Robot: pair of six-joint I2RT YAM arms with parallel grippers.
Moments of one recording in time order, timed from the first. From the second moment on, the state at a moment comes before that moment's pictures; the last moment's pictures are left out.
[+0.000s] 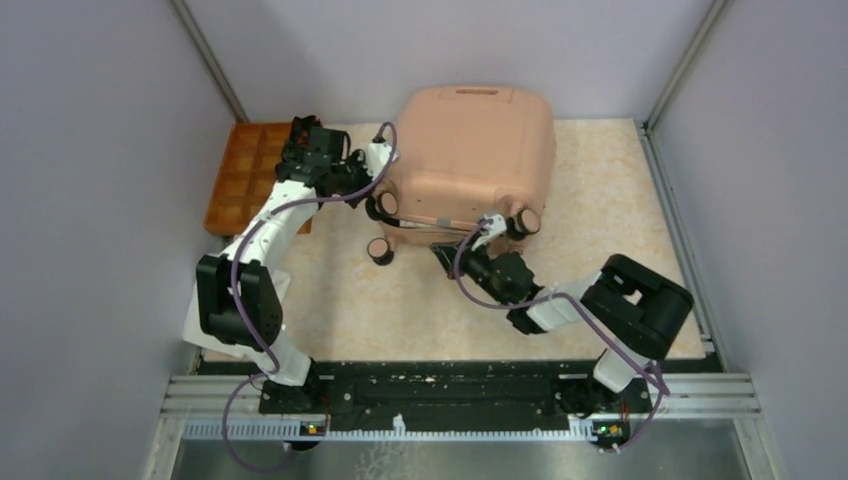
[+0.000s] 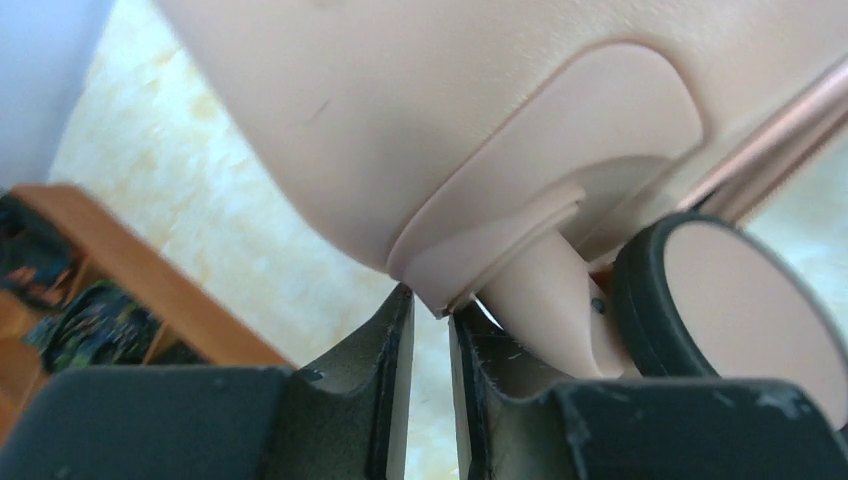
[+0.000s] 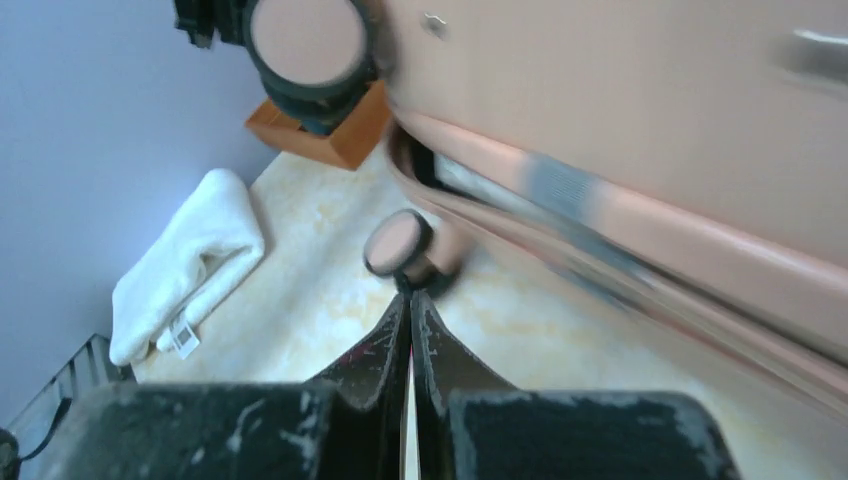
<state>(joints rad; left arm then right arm) -0.21 1.63 1.39 -0.55 0.33 0.70 0.90 1.60 0.42 1.21 0.17 0.52</state>
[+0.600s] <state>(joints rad) -0.34 1.63 1.37 -0.74 0.55 0.68 0.97 1.53 0.58 0.89 0.18 0.34</state>
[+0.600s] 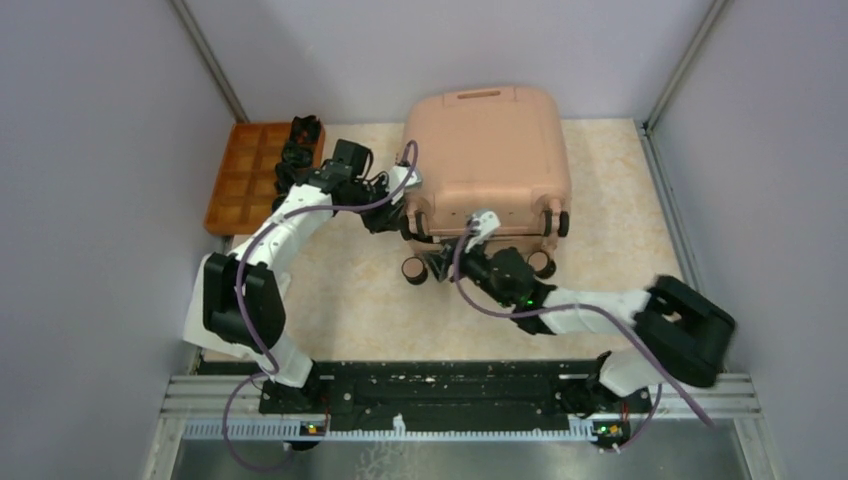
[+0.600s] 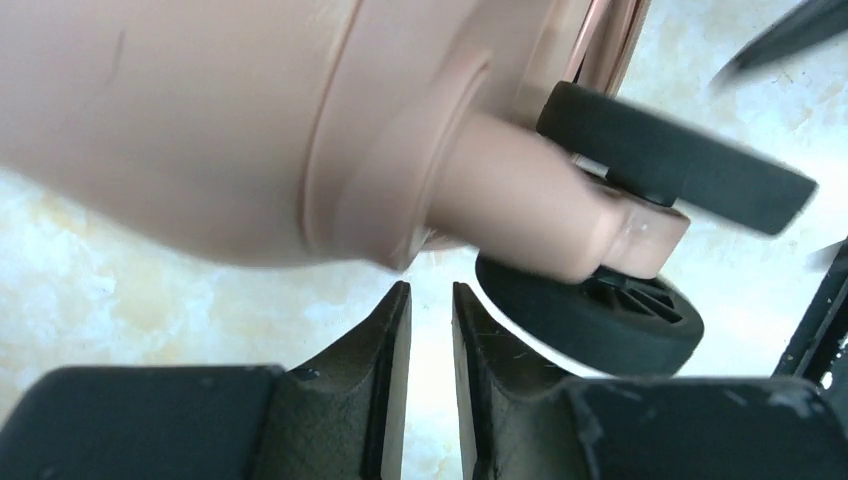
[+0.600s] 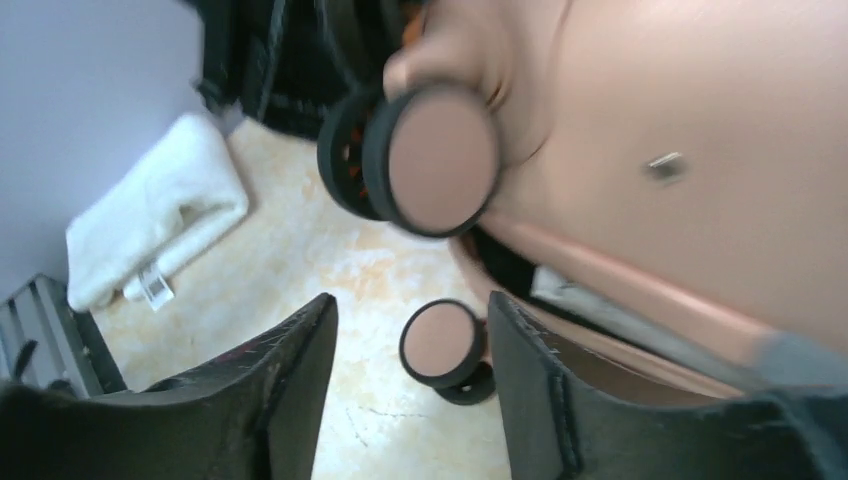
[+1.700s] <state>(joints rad) -0.20 1.86 1.39 -0.42 0.36 0.64 0.04 1.77 1.35 0.08 -0.01 0.73</state>
